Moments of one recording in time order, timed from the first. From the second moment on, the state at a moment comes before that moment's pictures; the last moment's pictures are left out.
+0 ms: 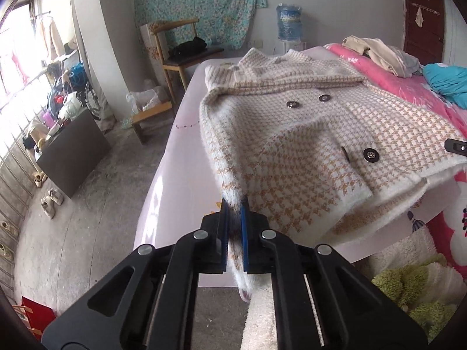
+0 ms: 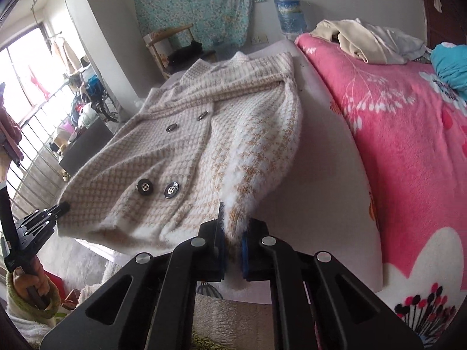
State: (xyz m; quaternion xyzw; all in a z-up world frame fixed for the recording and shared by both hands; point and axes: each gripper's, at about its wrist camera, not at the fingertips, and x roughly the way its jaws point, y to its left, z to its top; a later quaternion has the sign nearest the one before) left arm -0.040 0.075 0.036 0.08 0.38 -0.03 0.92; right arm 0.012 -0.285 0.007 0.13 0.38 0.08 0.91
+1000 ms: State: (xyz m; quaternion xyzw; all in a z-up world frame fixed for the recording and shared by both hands) left arm 0.054 0.092 0.058 -0.04 0.38 -0.06 0.92; right arm 0.079 -0.308 0.029 0.21 0.35 0.09 0.91
